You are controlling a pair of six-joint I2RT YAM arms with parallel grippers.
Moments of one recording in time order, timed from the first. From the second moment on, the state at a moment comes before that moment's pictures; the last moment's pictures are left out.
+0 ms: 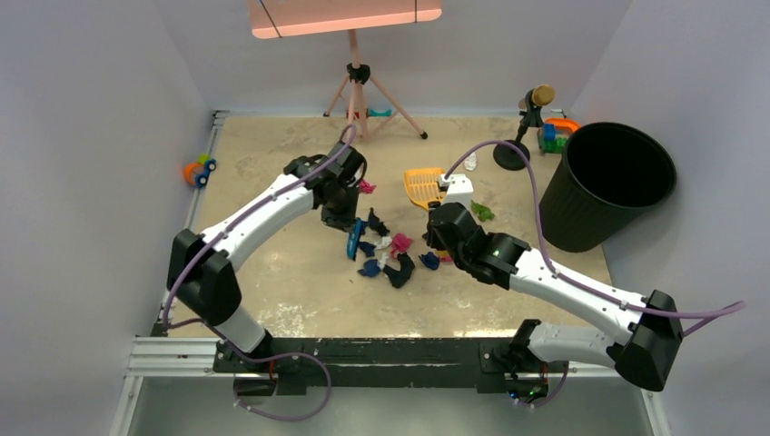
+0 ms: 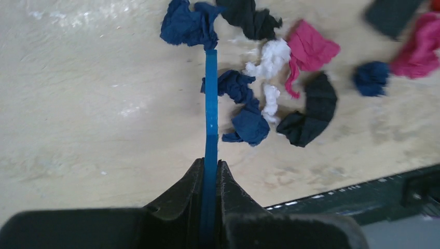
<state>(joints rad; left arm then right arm) -0.60 1.66 1.41 -1.02 -0.06 -0.46 0.90 1.13 0.88 -0.40 0.59 0.53</state>
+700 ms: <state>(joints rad) -0.60 1.91 1.66 -1.11 -0.32 -0.35 0.90 1.12 0.88 -0.41 0.59 0.53</state>
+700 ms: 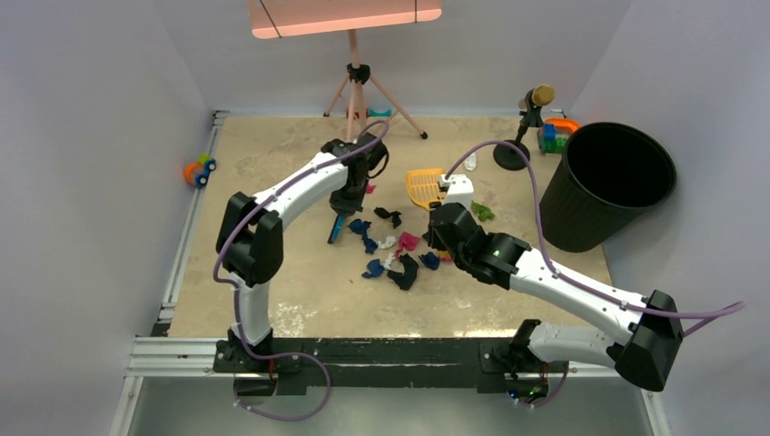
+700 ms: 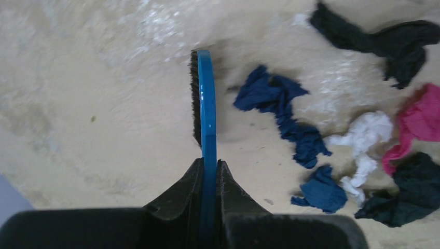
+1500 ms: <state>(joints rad) -0.61 1.84 1.86 -1.01 -0.19 -0.16 0.90 1.11 0.88 -0.43 0.62 0.53</state>
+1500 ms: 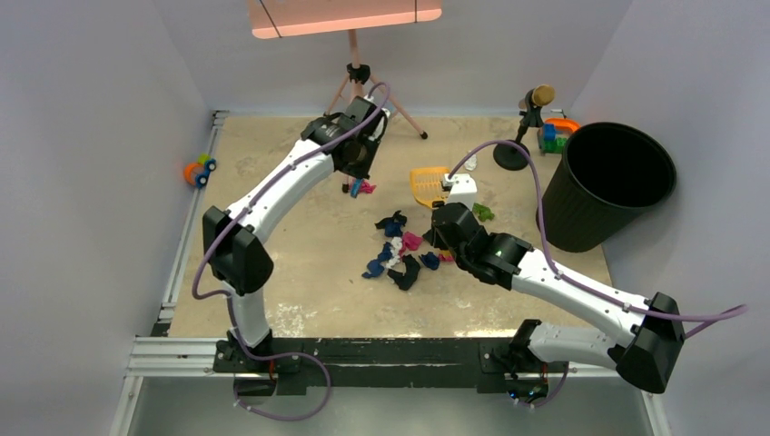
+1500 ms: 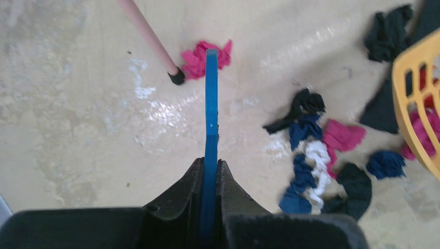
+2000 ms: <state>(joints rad) -0.61 2.07 1.86 -0.72 -0.47 0.00 0.89 1.09 0.88 -0.43 0.64 0.53</state>
